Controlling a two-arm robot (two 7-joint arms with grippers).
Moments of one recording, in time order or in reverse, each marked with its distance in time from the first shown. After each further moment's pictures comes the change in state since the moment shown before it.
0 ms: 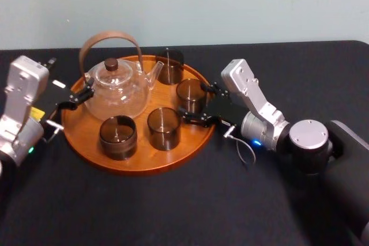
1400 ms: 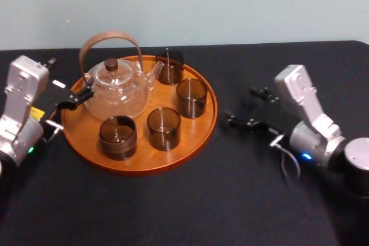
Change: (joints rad) left arm 0.000 0.000 0.000 0.000 0.000 0.000 0.000; right arm -0.238 0.181 0.111 -0.362 0.055 0.137 -0.075
